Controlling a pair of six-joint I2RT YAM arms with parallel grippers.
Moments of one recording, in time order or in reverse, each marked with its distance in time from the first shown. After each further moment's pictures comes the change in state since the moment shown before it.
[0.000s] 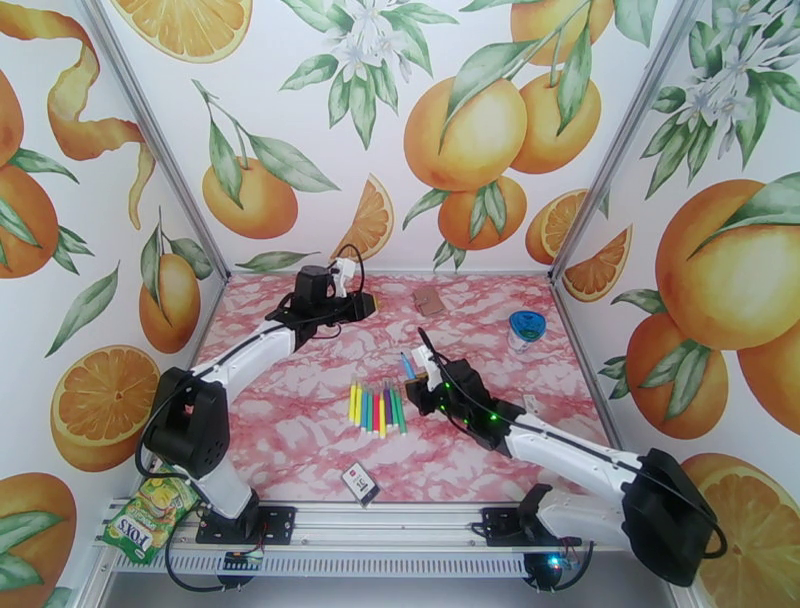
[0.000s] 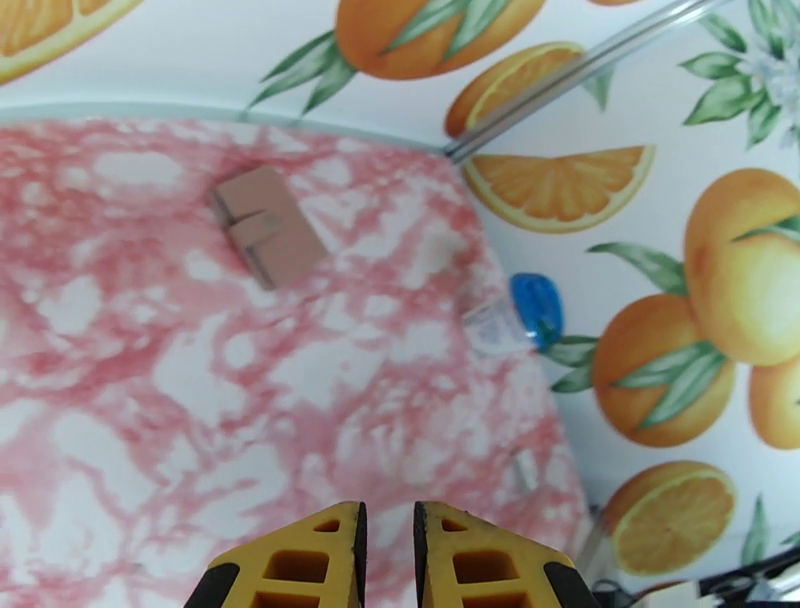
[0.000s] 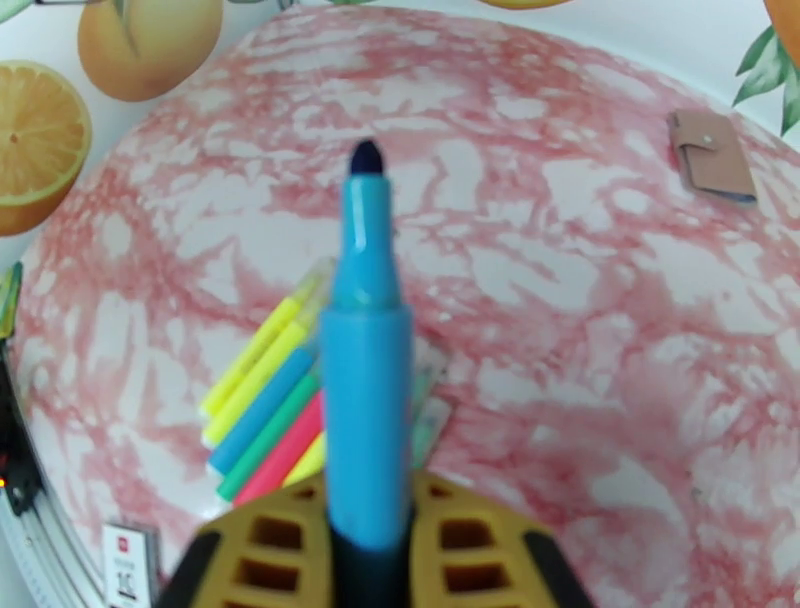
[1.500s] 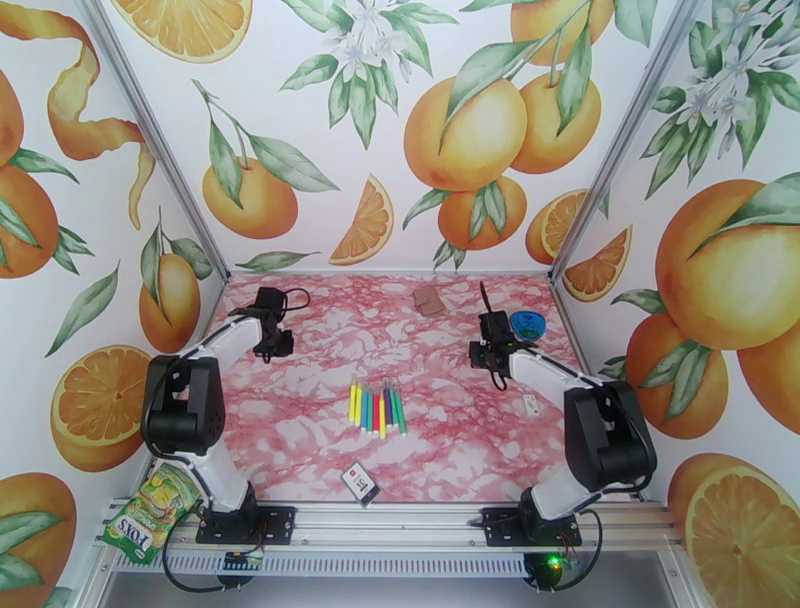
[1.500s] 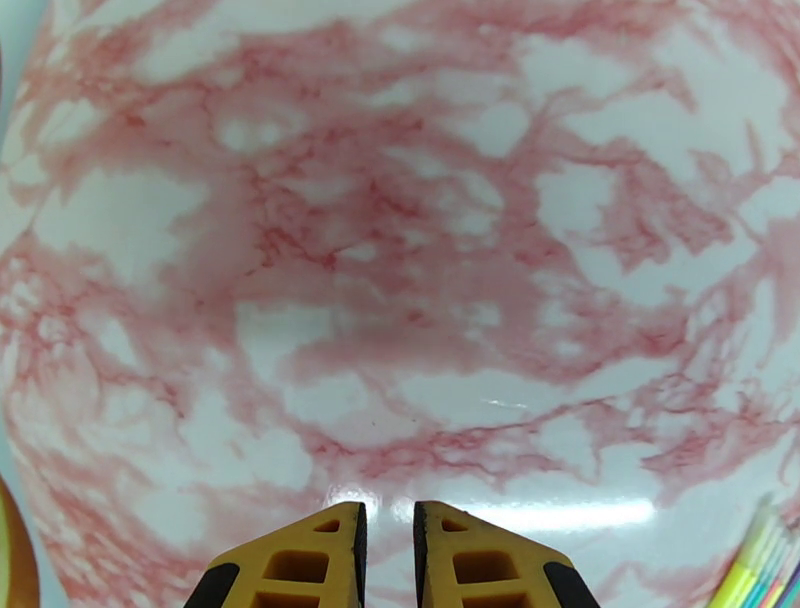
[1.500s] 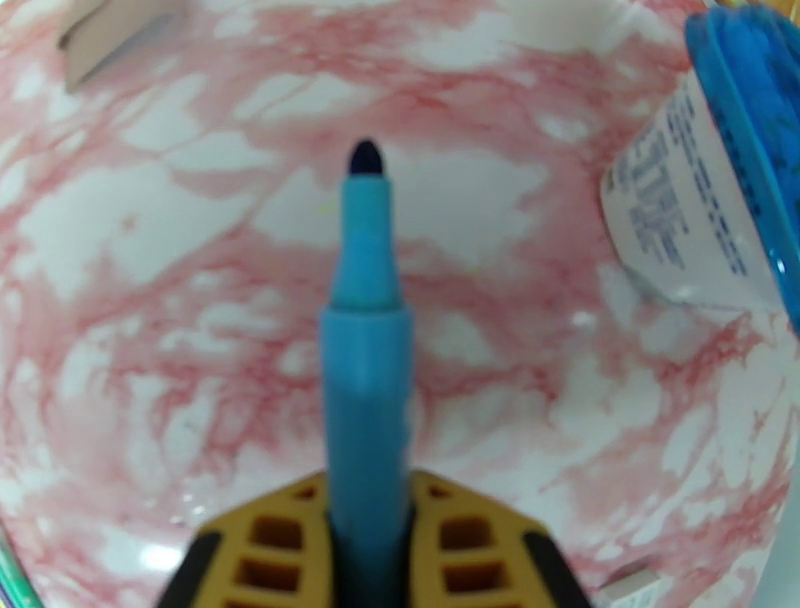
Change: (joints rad) left arm 0.320 0.117 -0.046 -0.551 -0.616 0.397; right arm -0.545 0.452 0.366 -0.386 0.198 0.007
